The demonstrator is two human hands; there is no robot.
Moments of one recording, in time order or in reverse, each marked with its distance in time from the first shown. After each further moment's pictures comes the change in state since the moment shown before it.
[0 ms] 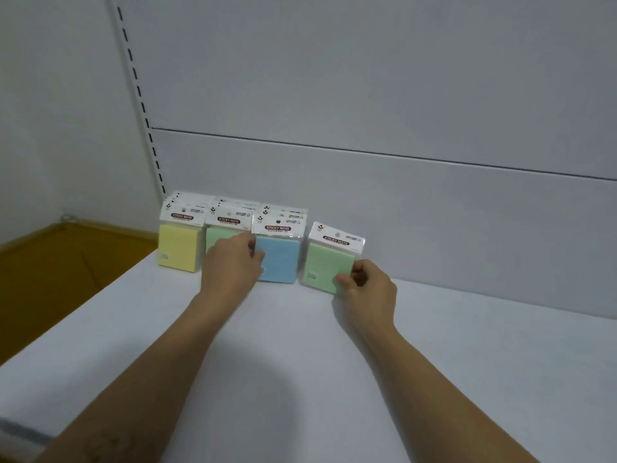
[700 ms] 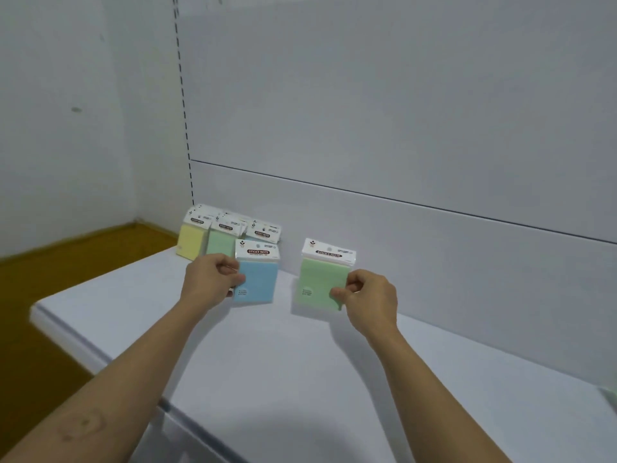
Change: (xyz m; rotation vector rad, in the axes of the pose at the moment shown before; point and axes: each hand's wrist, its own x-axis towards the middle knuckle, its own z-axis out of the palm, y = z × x) left_hand -0.100 0.095 -0.040 -0.515 0.069 -0.457; right_hand 0.019 -0.003 -0.153 -0.146 -0.300 -0.212
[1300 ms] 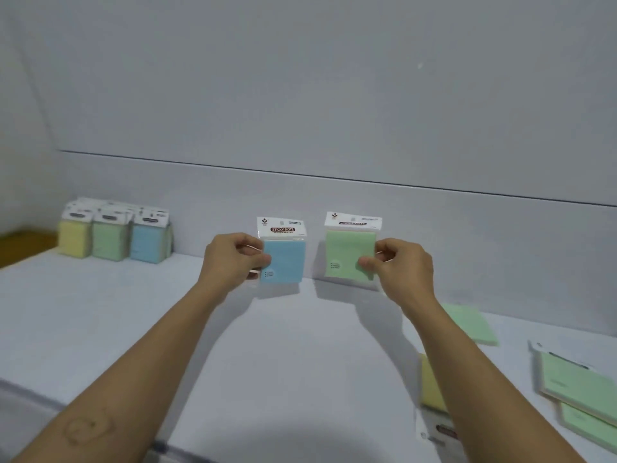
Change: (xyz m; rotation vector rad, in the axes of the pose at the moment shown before) left_hand -0.129 0.111 0.168 -0.146 -0.316 0.123; right_hand -0.042 0.092 -0.229 -0.074 0.256 0.045
